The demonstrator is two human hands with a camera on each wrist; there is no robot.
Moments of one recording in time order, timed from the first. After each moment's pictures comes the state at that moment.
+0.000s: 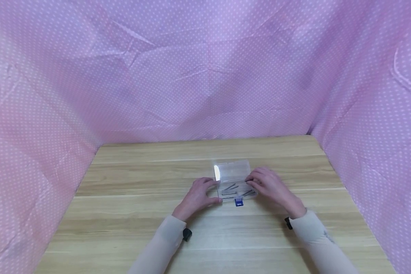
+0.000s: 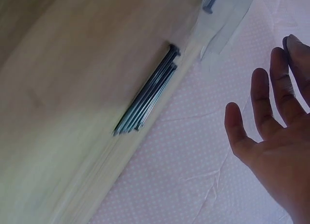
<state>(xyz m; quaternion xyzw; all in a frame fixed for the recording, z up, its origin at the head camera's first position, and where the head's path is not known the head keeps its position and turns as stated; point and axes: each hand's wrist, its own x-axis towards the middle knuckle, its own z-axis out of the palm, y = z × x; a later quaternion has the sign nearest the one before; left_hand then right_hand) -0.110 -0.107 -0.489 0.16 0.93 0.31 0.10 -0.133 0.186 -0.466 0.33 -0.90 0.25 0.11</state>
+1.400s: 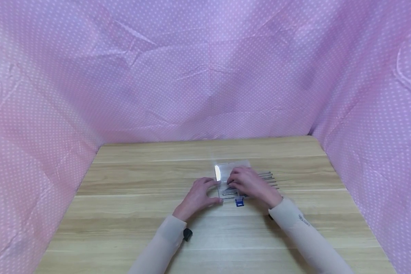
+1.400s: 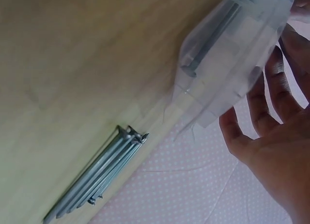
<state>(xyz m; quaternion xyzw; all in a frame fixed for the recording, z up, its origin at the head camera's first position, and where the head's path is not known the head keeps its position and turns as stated) -0.110 -0.109 -0.491 0.17 0.93 0.31 0.09 -0.157 0.132 -0.472 0.38 -0.90 0.20 0.00</state>
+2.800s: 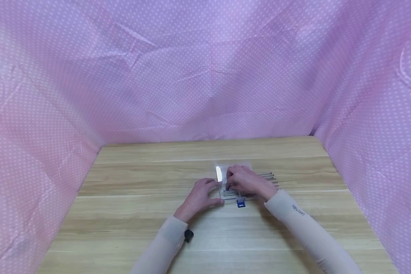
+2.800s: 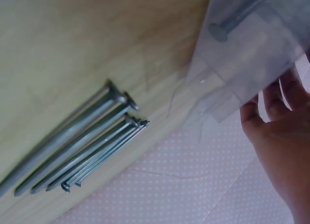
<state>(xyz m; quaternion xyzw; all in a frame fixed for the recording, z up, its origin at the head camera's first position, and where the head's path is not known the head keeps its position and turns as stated) -0.112 -0.109 -0.488 0.17 0.93 0.31 0.09 -0.180 0.119 -0.473 0.44 -0.88 0.14 -0.06</state>
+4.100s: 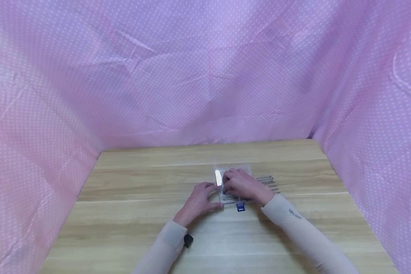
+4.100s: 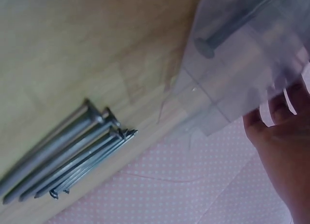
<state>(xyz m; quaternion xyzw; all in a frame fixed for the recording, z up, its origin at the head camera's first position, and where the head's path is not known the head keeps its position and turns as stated) -0.109 -0.106 -0.490 0.17 0.93 0.31 0.09 -0.175 0.115 -0.480 0.46 -0.88 0.11 -0.01</state>
